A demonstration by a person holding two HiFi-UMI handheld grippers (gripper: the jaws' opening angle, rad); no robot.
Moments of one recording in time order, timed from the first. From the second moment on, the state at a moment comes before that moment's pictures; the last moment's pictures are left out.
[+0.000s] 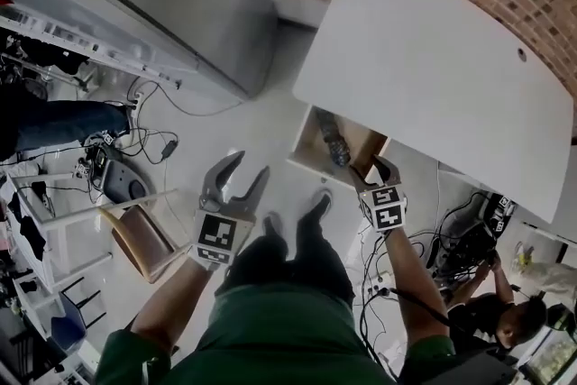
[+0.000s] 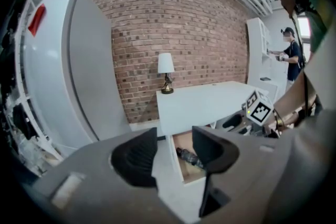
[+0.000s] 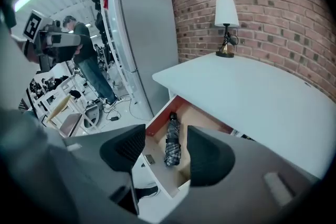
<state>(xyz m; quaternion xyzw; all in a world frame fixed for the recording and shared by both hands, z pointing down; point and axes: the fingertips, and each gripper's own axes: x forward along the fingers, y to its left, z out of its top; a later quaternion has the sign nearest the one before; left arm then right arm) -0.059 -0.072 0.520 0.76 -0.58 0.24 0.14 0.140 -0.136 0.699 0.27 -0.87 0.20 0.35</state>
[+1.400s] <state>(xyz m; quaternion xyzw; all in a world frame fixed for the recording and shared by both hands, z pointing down) -0.159 -0.090 0.683 0.75 -0.57 0.24 0.23 0.102 -0.185 0.890 0.35 -0.81 0.27 0.38</state>
